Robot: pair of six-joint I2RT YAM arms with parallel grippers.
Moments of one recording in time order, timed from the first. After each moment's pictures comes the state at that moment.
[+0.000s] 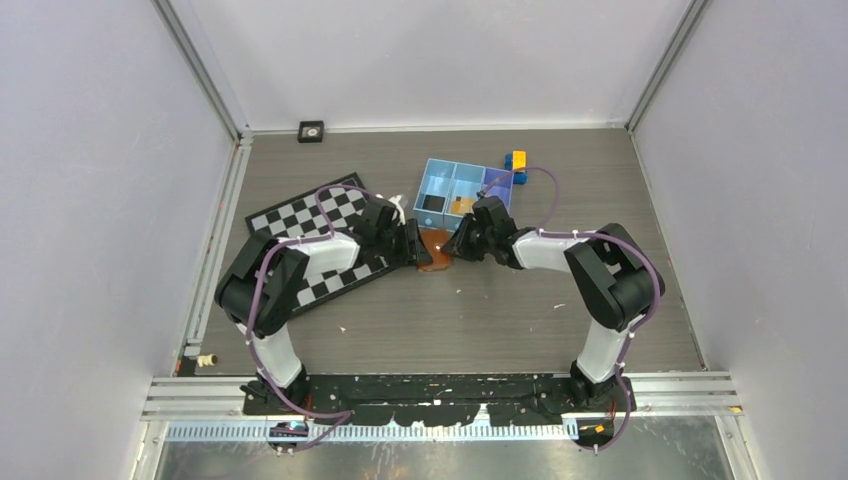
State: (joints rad) left arm -0.54 1.77 0.92 0.04 0.31 -0.66; right arm 0.55 1.79 0.89 0.15 -0.17 0.85
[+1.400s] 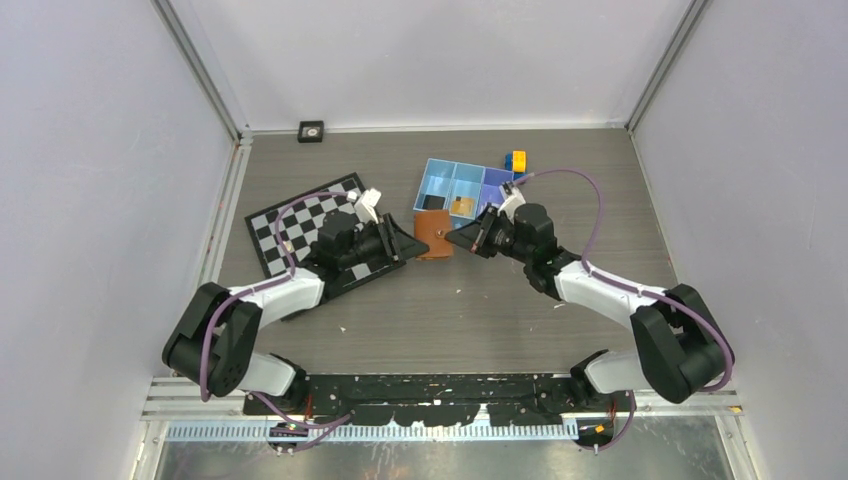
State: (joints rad) left arm -0.48 1.40 0.58 0.55 0.54 -0.87; right arm 0.52 1.34 0.63 0.42 -0.35 0.90
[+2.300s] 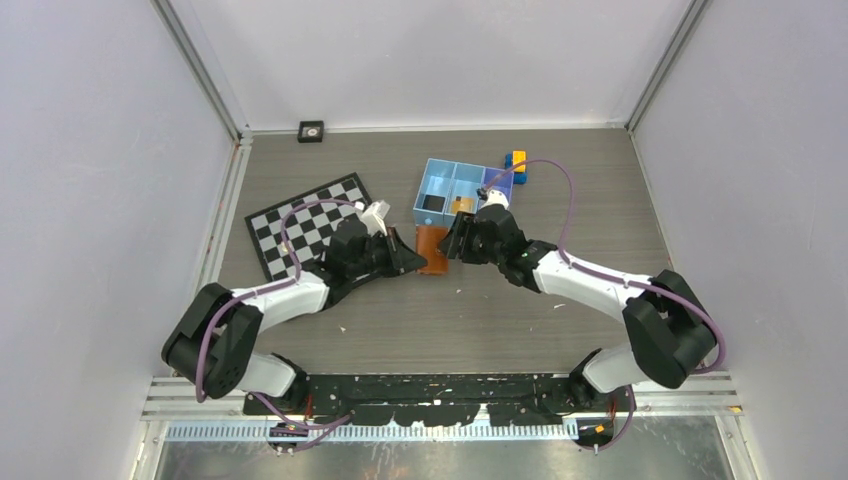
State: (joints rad) left arm -0.55 1.40 0.57 0.42 0.40 -0.75; right arm 0.69 1.42 0.79 0.07 0.03 0.72
